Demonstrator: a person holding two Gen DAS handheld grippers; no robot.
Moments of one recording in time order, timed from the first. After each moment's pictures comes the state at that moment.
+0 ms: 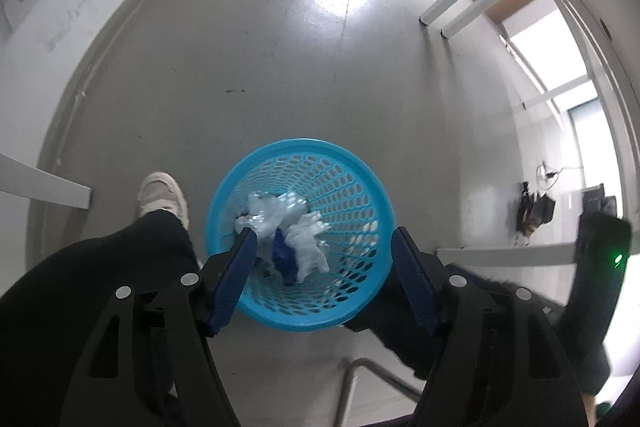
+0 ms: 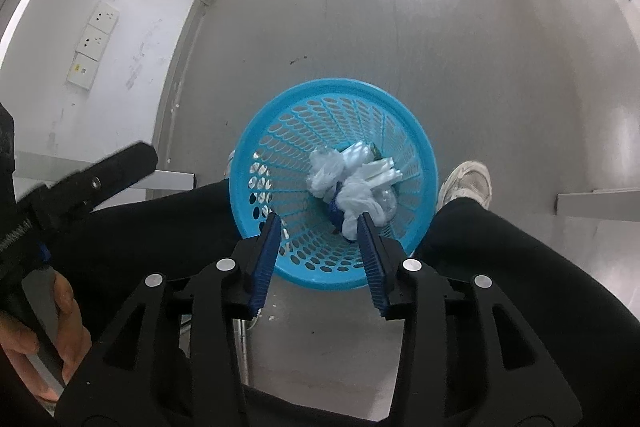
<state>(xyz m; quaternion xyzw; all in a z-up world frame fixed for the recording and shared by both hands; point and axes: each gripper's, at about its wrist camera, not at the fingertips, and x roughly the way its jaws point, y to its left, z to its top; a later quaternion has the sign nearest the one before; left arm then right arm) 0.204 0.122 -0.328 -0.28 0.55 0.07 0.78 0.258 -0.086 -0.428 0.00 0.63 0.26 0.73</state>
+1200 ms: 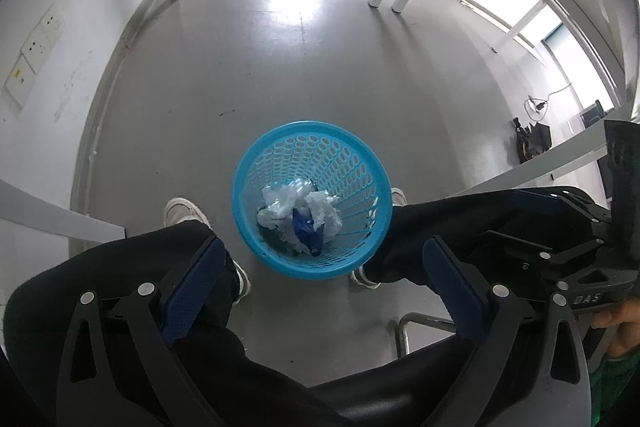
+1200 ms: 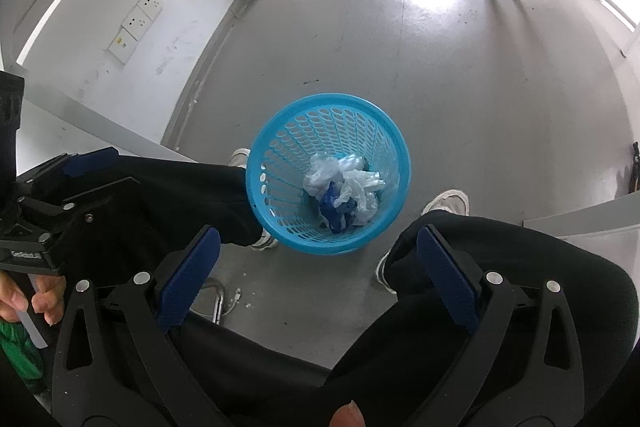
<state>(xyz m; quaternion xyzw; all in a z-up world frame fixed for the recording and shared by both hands) 0.133 0.092 -0.275 -0.17 0.55 0.01 0.82 0.189 -0.127 -0.358 -0.06 0.57 0.29 0.77</state>
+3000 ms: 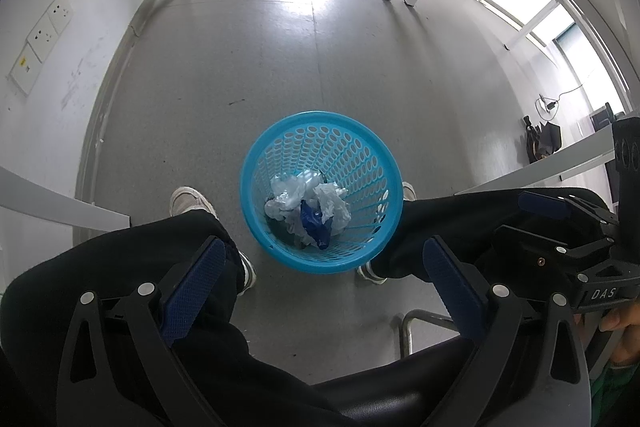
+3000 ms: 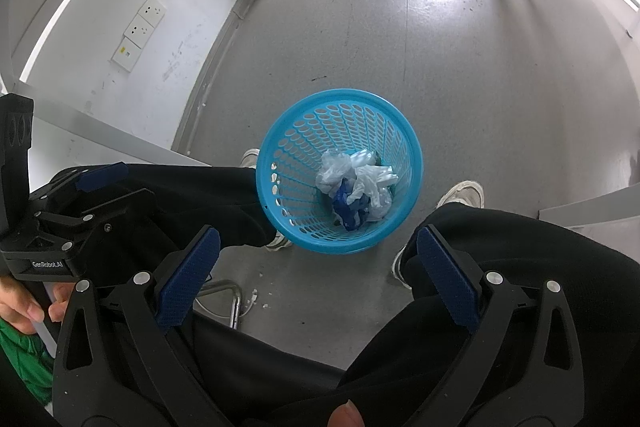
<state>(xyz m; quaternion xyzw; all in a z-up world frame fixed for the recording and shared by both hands) 0.132 0.099 -0.286 -0.17 0.56 0.03 0.81 0.192 -0.127 -0.365 -0.03 0.58 0.30 0.76</state>
